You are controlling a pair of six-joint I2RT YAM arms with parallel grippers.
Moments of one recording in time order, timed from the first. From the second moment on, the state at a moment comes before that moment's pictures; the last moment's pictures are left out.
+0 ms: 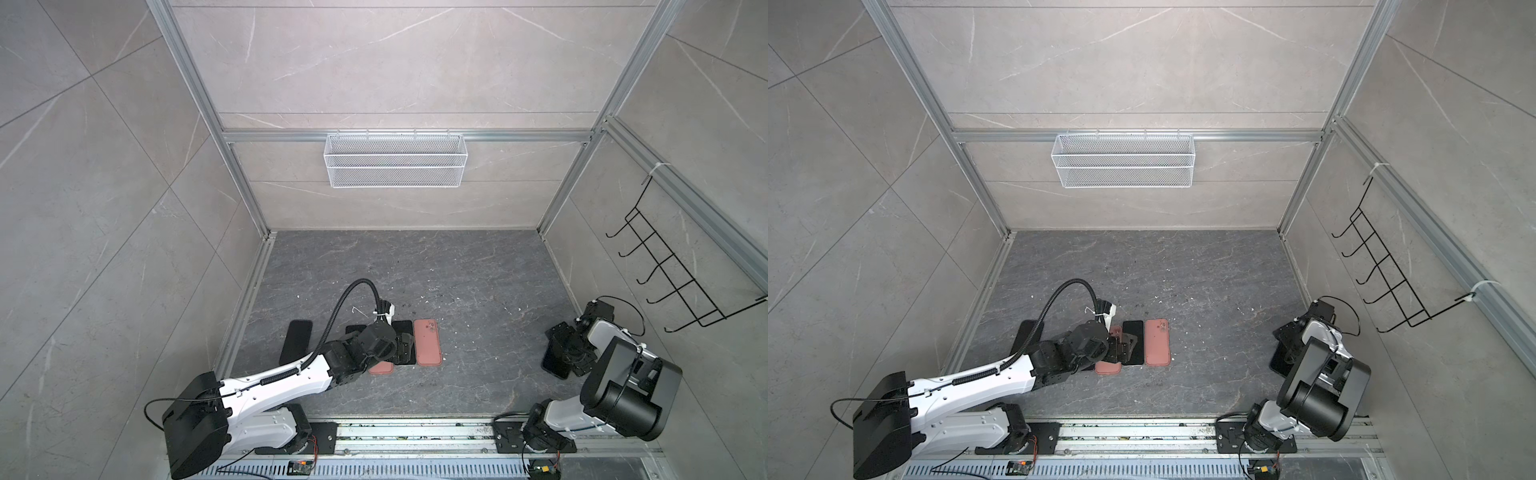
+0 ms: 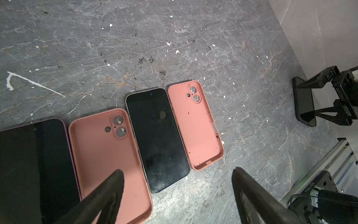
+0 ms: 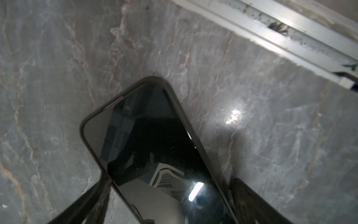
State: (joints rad) left arm -1.02 1.17 0.67 -0.22 -0.22 -0.70; right arm -0.62 1.46 0.73 -0.59 0.00 0.52
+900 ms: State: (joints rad) left arm -1.01 1.20 0.67 -0.18 -0.20 -0.70; right arm -0.37 1.50 0.77 -0.62 0.01 0.50
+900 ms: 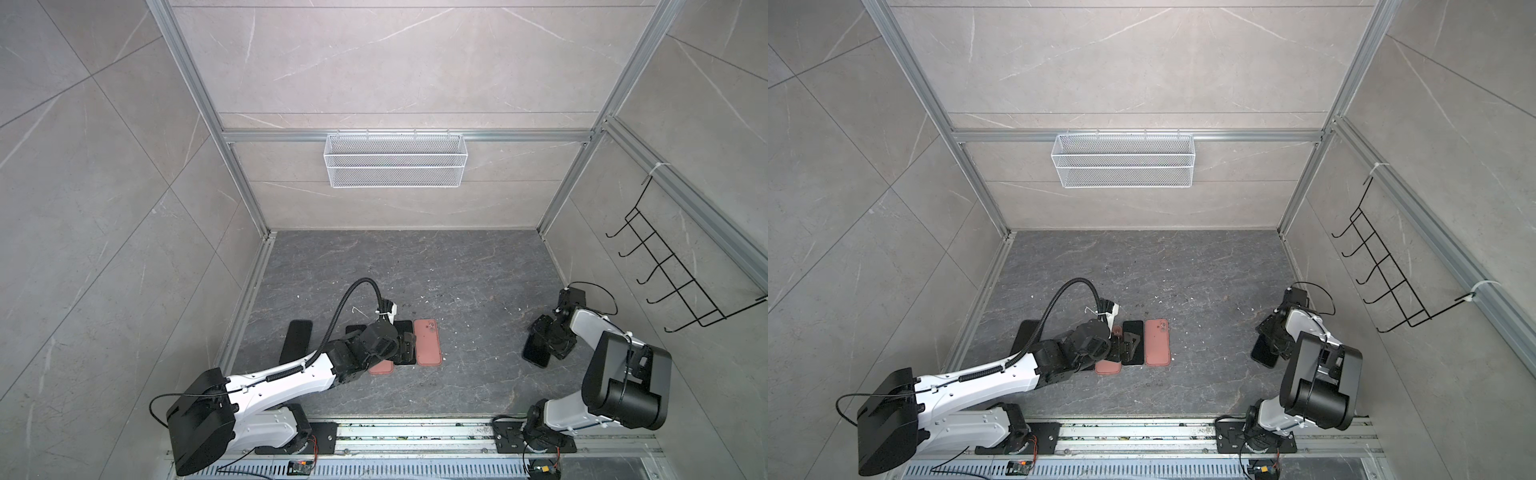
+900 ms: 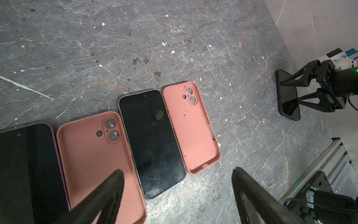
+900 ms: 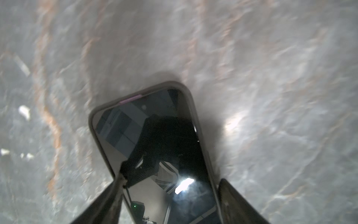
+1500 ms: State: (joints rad) left arm -1.01 1.17 0.67 -0.18 -0.20 -0.70; right arm -0.14 1.48 0.75 -0.57 -0.02 0.54
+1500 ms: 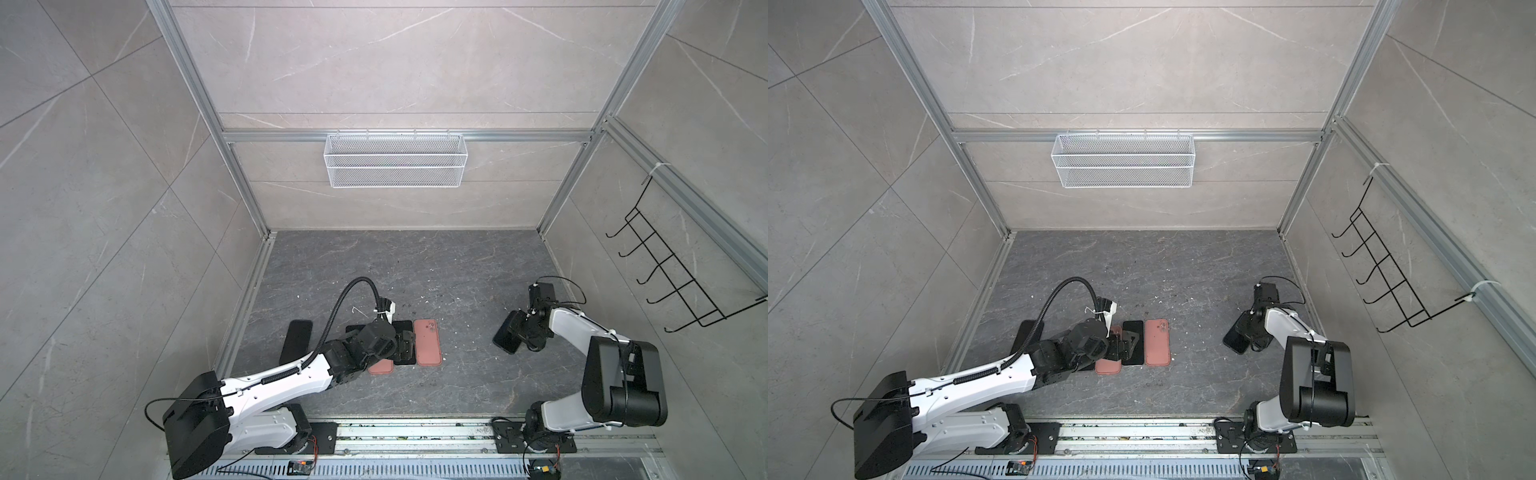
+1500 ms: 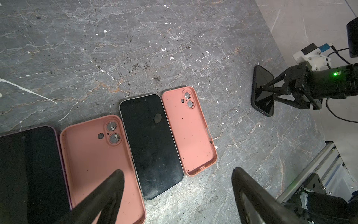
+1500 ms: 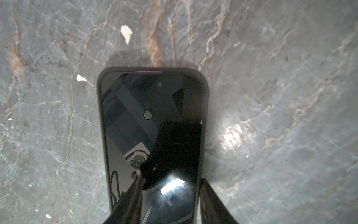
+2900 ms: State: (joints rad) left arm -0.97 1.25 0.67 -0.08 -0.12 -0.72; right arm 0.04 1.46 0.73 -0.64 0.02 0.56
